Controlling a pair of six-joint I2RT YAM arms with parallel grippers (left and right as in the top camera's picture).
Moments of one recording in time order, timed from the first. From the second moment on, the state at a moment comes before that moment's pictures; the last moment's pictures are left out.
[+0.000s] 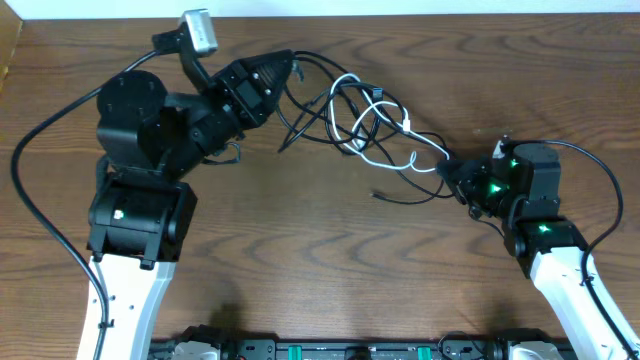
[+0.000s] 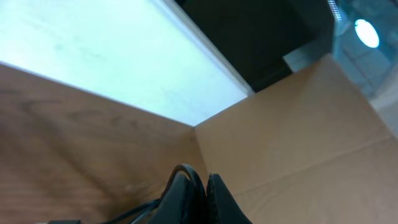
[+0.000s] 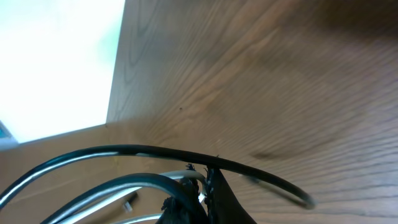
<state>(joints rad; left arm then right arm) -0.17 1.14 1.31 -0.26 0.58 -0.91 0.05 1.17 0.59 -0.12 -0.48 1.09</state>
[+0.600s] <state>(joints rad) -0.09 1.13 1.31 -0.33 0.54 -0.80 0.00 1.18 0.58 -0.20 -0.35 1.05</state>
